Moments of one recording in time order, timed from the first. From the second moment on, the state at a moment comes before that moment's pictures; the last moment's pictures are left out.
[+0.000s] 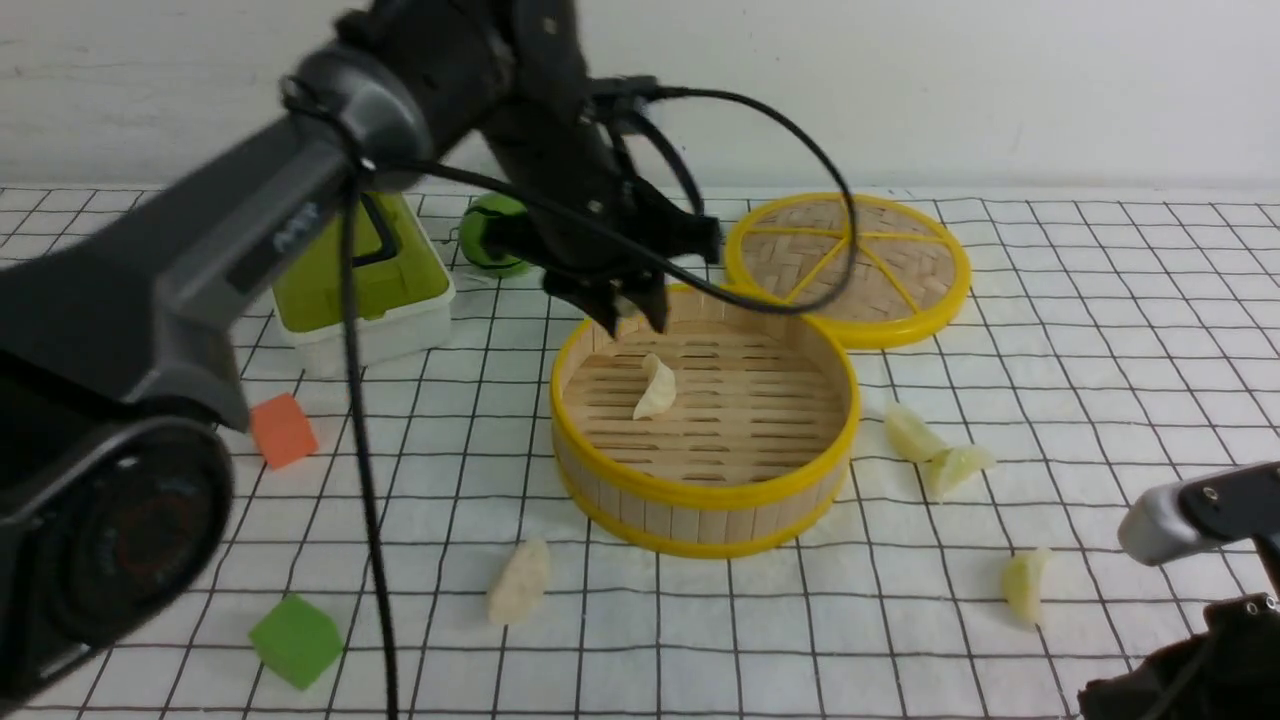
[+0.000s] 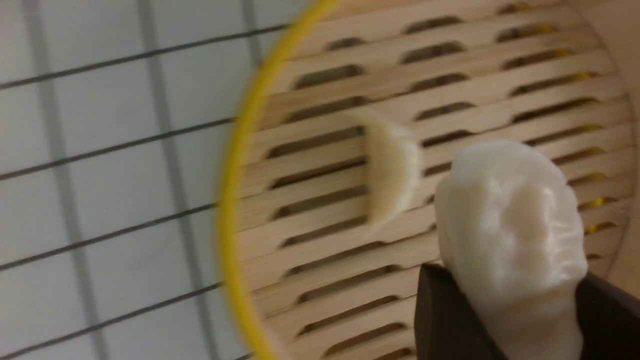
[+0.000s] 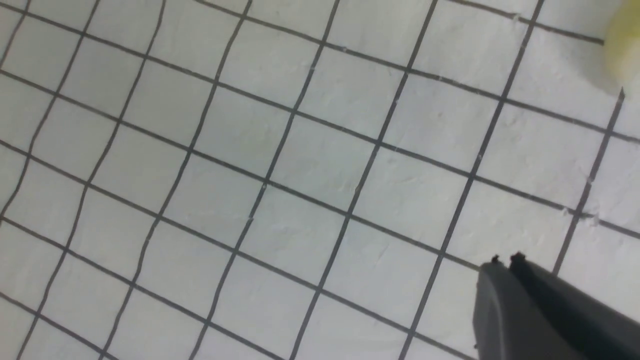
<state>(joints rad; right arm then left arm) 0.20 1.05 -0.53 0.51 0.62 -0.39 -0.49 2.25 -2.24 -0.12 1.17 -0.21</state>
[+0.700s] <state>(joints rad) 0.20 1.05 -0.53 0.53 0.63 -0.40 -0.56 2.42 -2.24 -0.07 1.00 -0.13</state>
